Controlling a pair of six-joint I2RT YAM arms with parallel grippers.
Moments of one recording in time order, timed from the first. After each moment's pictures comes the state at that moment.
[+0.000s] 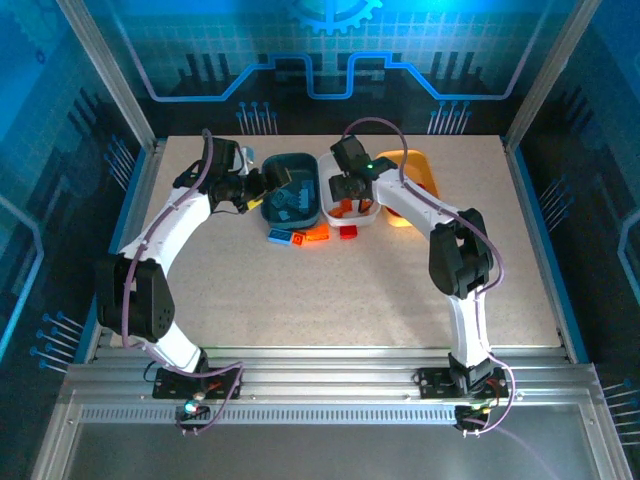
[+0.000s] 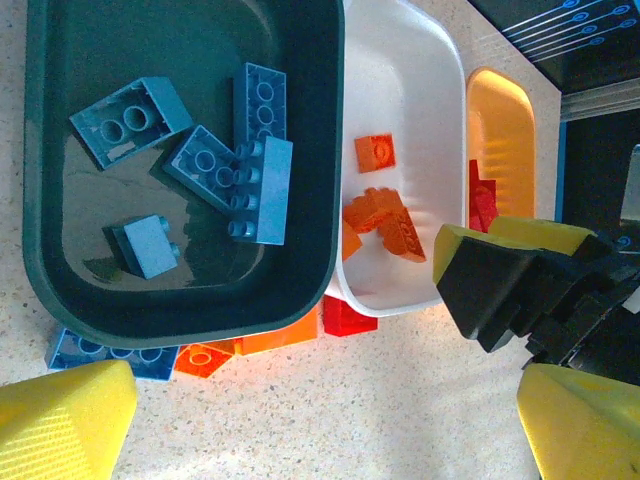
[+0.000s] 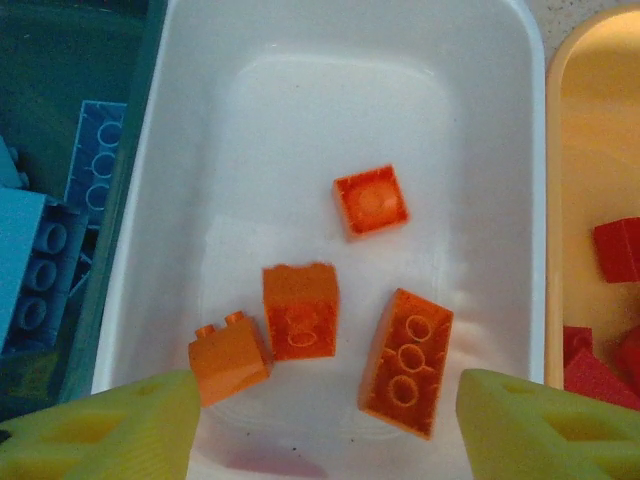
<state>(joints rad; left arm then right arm) -0.14 1.62 1.35 -0.55 0.45 -0.67 0.54 2.08 1.81 -0.72 0.26 0.27</state>
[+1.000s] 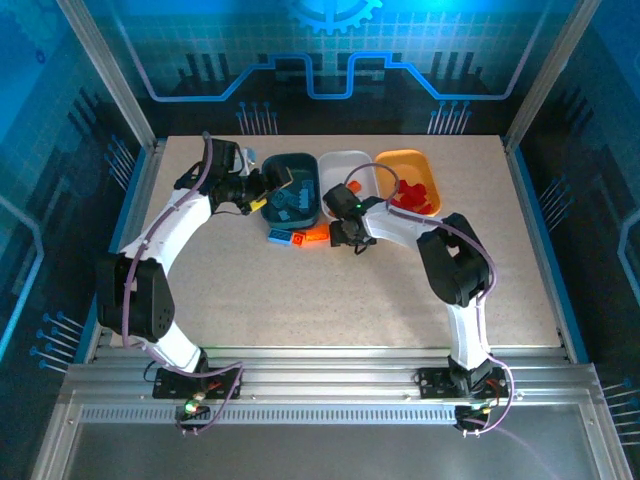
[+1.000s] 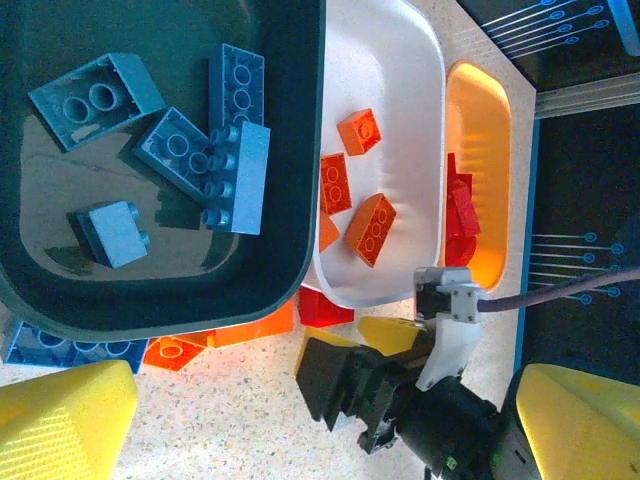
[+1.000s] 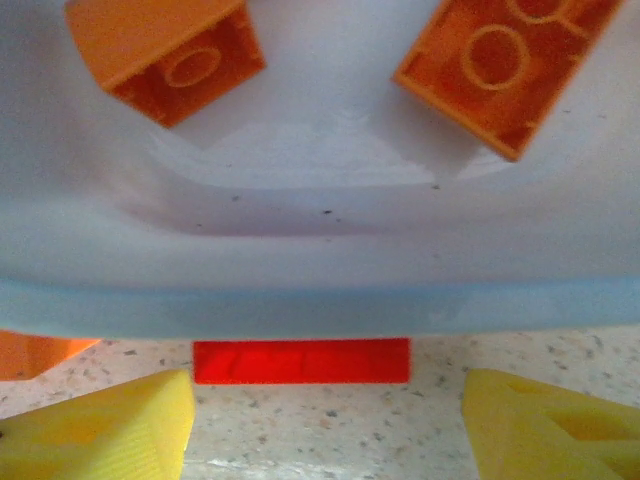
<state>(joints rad) -0.14 1.62 1.33 -0.51 0.50 -0.72 0.63 2.04 1.44 -0.63 0.24 0.54</state>
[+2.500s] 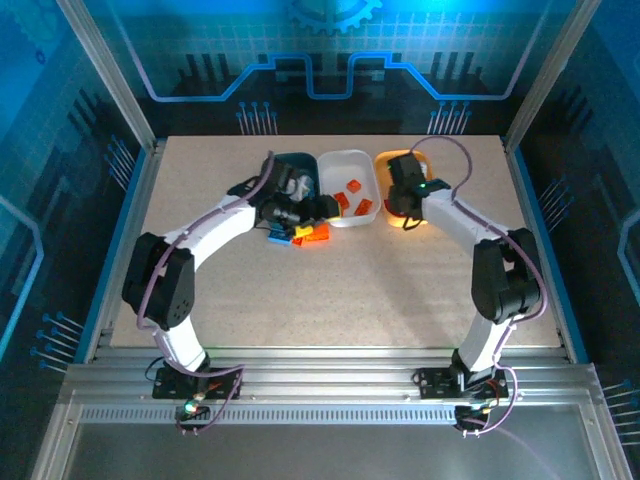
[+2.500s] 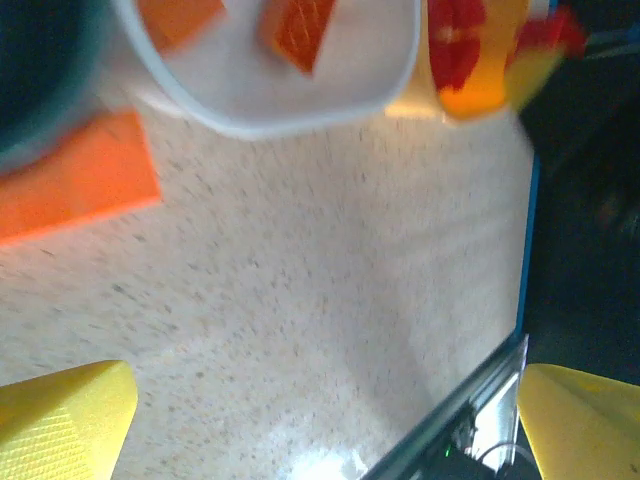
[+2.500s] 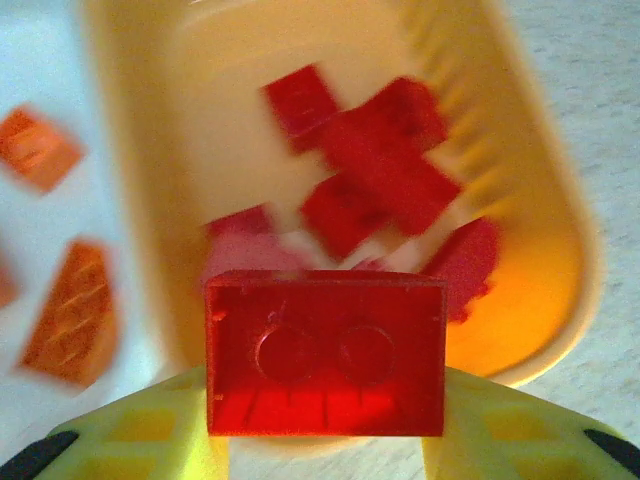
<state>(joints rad) -0.43 1.77 1.33 -0.50 0.58 -0.71 0.30 1.79 1.34 -0.57 0.34 0.44</state>
